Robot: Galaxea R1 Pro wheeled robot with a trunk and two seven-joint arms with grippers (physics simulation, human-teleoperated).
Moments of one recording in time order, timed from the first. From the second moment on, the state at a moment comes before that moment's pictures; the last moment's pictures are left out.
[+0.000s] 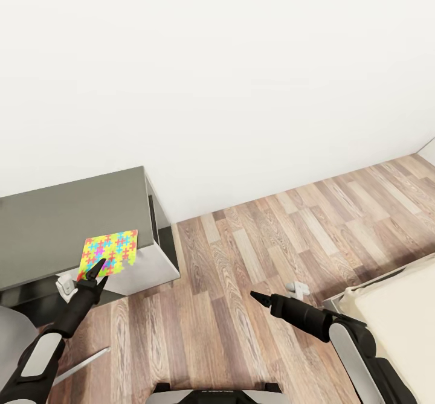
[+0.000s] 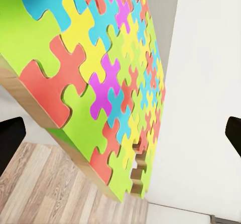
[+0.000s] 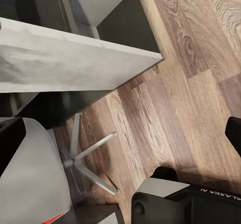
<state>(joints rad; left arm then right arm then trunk) -0.45 0.16 0.48 -0.77 1.04 0.38 -0.70 -0.23 -0.12 0.06 -1.51 -0.68 0.79 0.23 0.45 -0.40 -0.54</state>
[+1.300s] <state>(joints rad) -0.45 0.16 0.48 -0.77 1.05 0.39 -0.71 -0.23 -0.12 0.06 -1.51 -0.68 0.79 0.23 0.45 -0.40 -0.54</state>
